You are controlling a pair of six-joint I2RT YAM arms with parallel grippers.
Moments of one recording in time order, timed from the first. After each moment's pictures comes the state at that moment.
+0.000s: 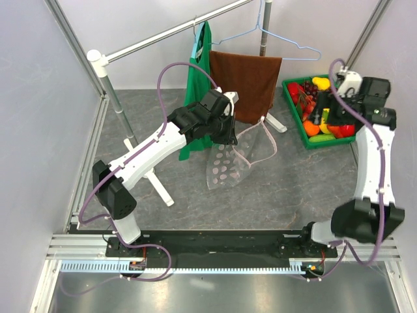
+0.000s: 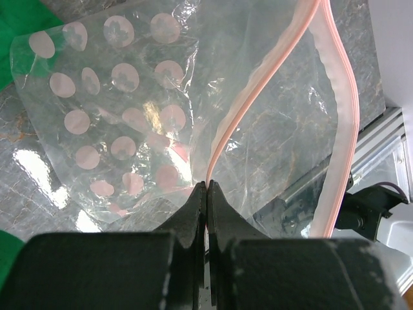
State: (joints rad) left arm -0.80 1.75 1.78 -0.81 0.12 -0.53; right arm -0.23 1.37 1.55 -0.89 -0.42 -0.11
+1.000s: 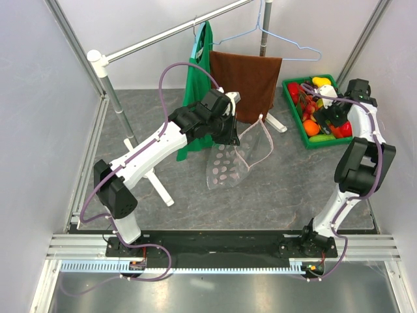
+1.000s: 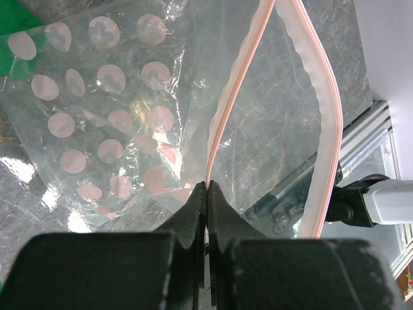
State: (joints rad) left arm -0.80 1.76 1.79 -0.79 0.16 -0.54; right arm -0.35 1.92 1.67 -0.76 -0.23 -0.93
